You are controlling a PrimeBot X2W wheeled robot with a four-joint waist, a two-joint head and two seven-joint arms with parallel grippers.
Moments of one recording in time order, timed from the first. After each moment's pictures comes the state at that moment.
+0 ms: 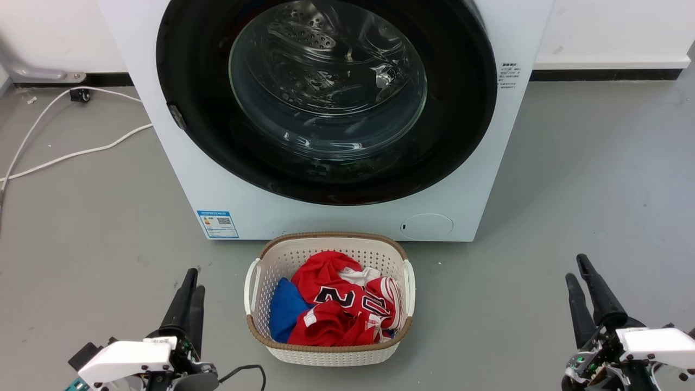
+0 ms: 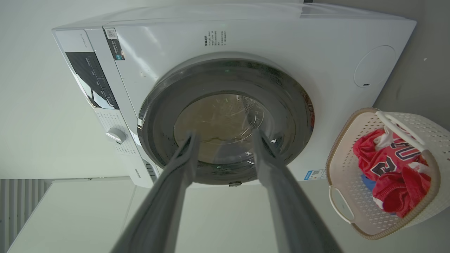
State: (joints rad) left arm -0.08 0.05 0.10 0.27 -1.62 -0.13 0.10; right arm -0.08 -0.06 -0.10 0.27 1.62 0.13 0.11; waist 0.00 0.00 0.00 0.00
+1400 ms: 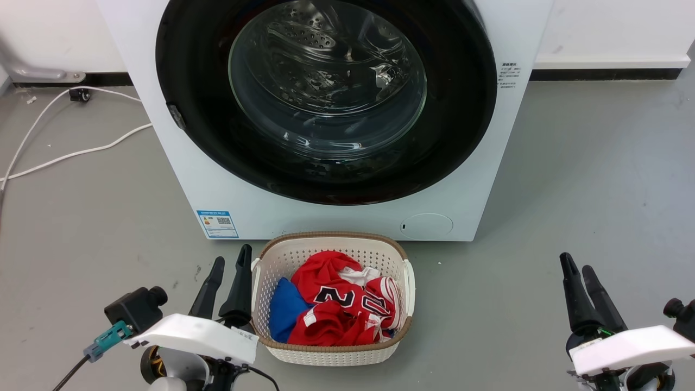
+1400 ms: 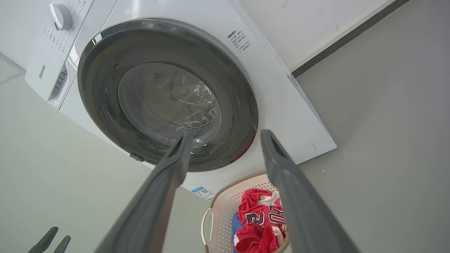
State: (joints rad) left arm -0.08 0.07 -0.10 0.15 -0.81 -0.08 -0.07; right arm 0.00 -0.10 -0.02 0.11 0.84 0.13 -0.04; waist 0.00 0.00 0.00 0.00
